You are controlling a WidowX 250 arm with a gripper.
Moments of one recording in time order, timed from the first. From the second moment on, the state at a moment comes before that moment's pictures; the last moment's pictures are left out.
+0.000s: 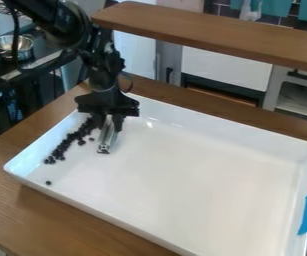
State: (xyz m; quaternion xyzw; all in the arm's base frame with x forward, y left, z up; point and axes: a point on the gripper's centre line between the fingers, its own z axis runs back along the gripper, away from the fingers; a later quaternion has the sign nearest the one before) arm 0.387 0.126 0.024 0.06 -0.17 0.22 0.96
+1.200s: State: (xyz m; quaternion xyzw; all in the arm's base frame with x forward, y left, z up) arm 0.374 0.094 0.064 0.05 -0.16 0.13 0.98
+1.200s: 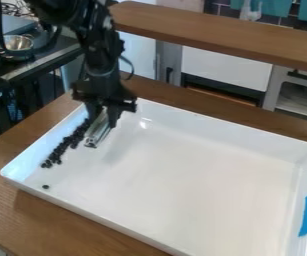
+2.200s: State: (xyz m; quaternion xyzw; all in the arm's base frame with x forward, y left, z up) arm 0.362 -0.149 0.063 -0.02 -0.20 0.05 0.98
